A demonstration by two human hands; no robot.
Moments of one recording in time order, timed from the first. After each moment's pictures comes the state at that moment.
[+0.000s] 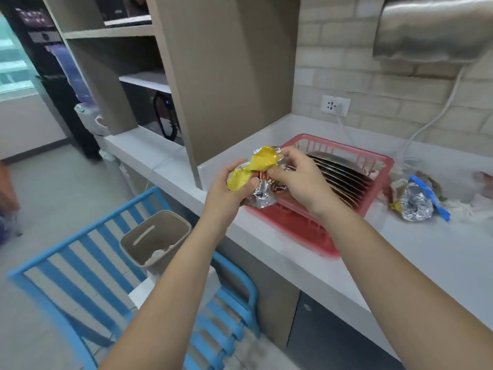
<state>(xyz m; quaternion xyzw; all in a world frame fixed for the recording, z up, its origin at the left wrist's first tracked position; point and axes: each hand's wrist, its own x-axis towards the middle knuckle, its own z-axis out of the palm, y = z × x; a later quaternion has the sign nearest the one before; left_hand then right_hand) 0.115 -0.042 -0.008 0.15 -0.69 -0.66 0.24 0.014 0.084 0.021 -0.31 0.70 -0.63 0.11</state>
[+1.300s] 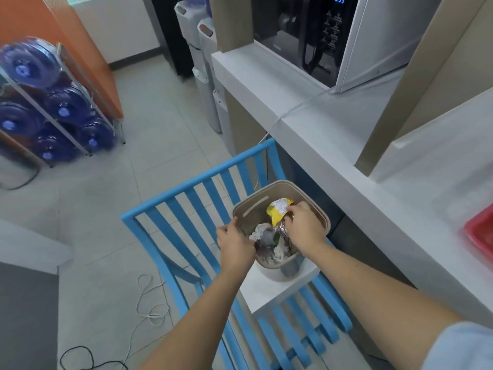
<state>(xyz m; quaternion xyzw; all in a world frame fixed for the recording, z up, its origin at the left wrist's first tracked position) 0.238 -0.356 -0.254 0.58 -0.69 -0.41 0.12 0.078 -0.304 -0.260 -0.38 0.88 -0.20 0.20</state>
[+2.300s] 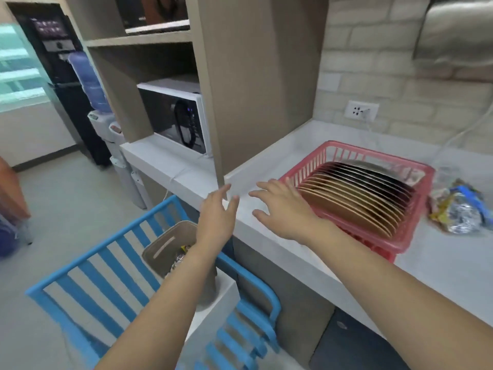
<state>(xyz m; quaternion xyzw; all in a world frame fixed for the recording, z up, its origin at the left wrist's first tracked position) 0.137 -0.180 -0.060 0.31 -0.83 -0.39 0.26 0.041 -0.046 -0.028 -0.50 0.85 -0.15 -0.02</state>
